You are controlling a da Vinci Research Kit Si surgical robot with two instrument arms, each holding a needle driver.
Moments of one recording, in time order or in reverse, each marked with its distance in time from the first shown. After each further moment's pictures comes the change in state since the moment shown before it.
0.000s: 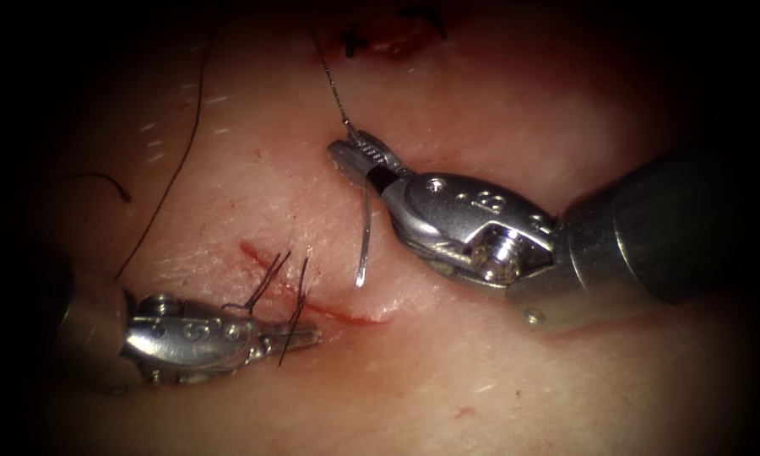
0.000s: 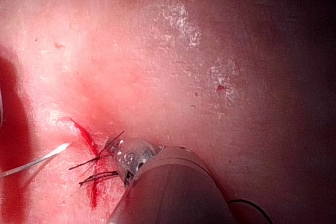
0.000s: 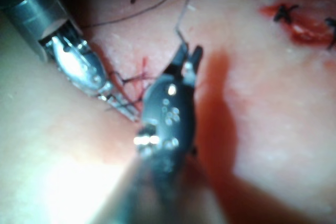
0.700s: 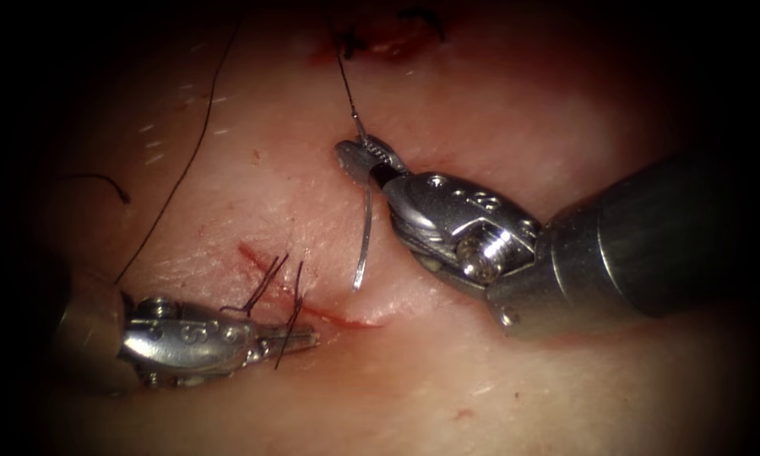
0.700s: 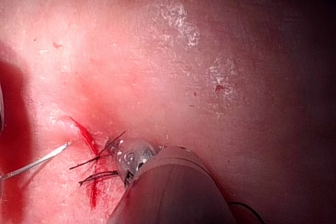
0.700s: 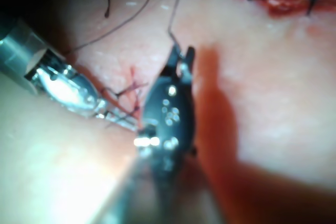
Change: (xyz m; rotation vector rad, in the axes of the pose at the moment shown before) right arm -0.002 -0.001 0.000 0.020 -0.135 0.172; left arm 0.000 0.000 0.000 -0.002 0.000 0.002
